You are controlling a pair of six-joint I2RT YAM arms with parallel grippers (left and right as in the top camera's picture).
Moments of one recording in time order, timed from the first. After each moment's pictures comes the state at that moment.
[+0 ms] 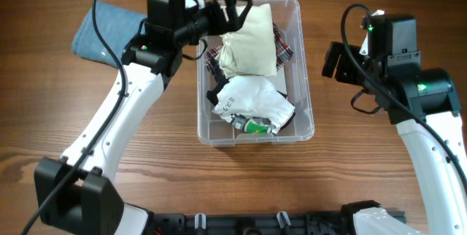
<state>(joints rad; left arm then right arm) -0.33 1.63 1.36 -0.12 0.45 -0.57 0.17 1.29 1.39 -1.03 0.13 0.33</state>
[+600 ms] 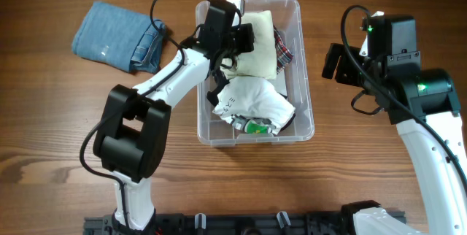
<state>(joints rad) -0.45 2.05 1.44 -0.12 0.26 -0.53 0.17 1.29 1.39 -1.05 0.13 0.33</state>
